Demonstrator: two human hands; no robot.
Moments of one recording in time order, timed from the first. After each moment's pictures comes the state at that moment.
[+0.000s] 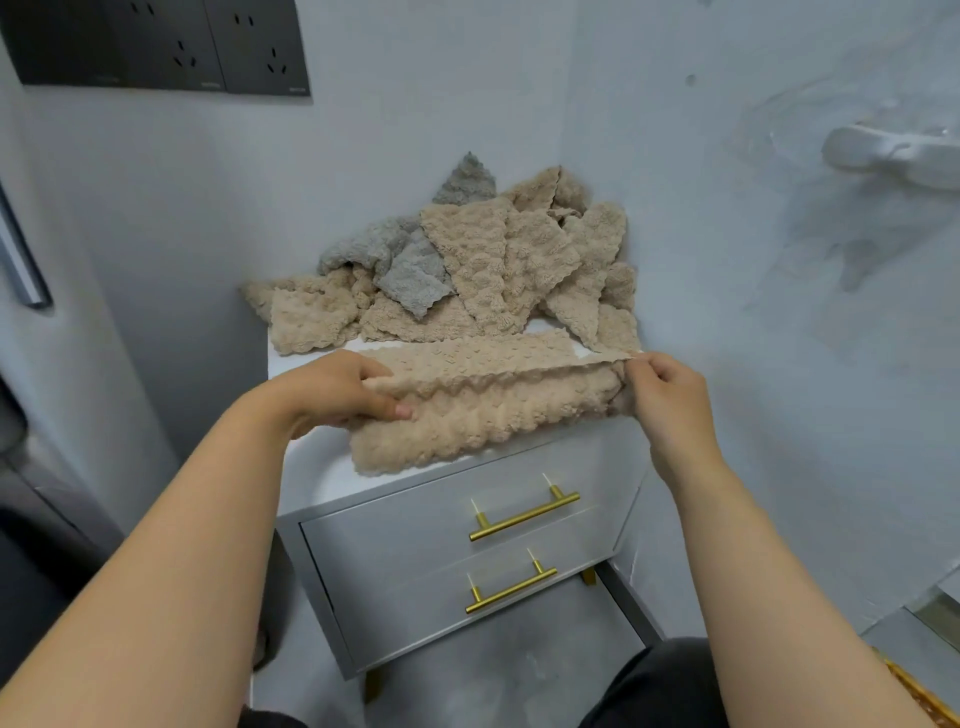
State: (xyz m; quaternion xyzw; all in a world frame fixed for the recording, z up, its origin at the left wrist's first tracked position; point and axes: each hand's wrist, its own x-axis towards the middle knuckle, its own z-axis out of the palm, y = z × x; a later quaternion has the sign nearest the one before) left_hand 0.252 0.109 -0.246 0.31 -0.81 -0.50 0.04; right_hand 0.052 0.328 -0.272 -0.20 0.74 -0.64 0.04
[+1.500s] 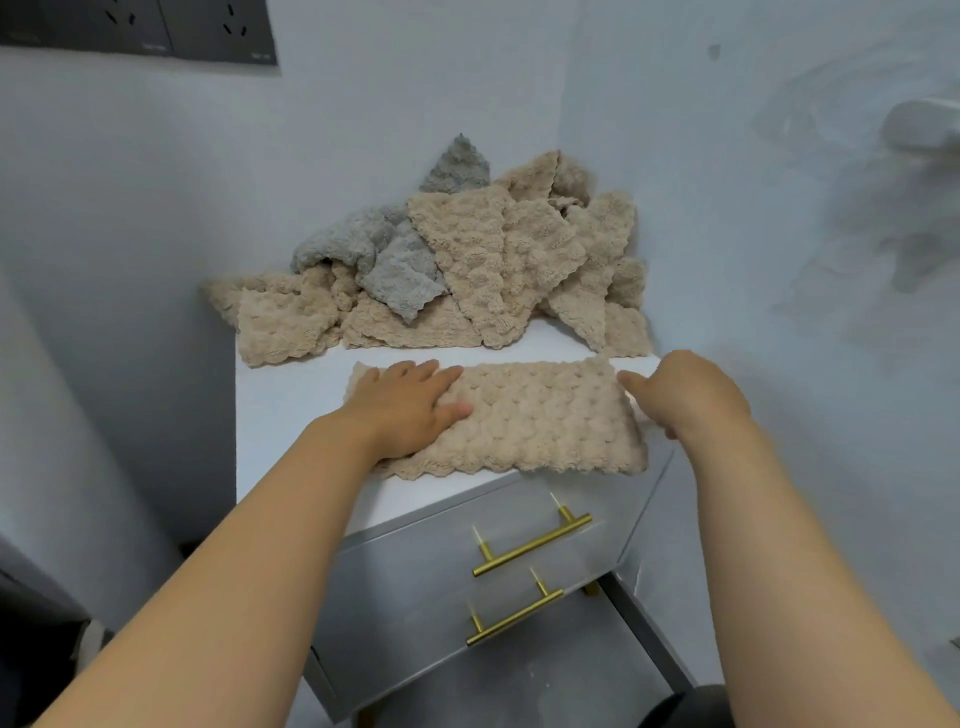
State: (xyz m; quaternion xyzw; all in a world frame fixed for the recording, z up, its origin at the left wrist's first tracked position) left_hand 0.180 0.102 -0.291 0.24 -0.97 -0.07 -0.06; right_hand 0.009 0.301 -0.256 -0.16 0.97 -0.16 0.07
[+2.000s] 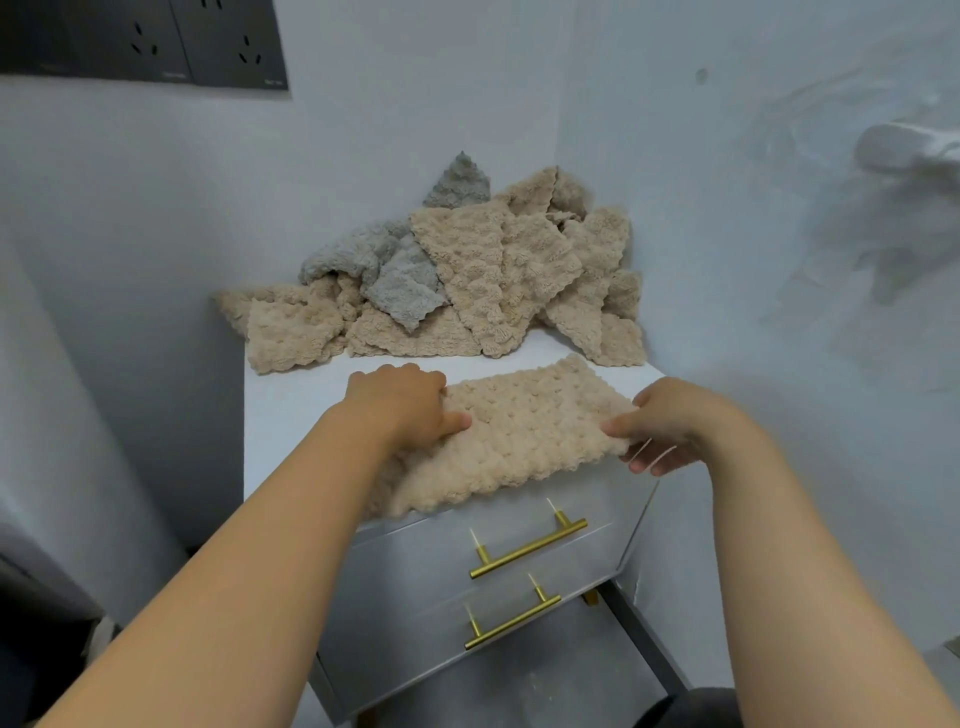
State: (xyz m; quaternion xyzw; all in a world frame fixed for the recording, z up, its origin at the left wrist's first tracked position) left_hand 0.183 0.127 -0.253 0.31 -0.95 0.00 -0.06; right_hand 0.022 0.318 -0.239 -0.21 0.89 -0.27 0.30
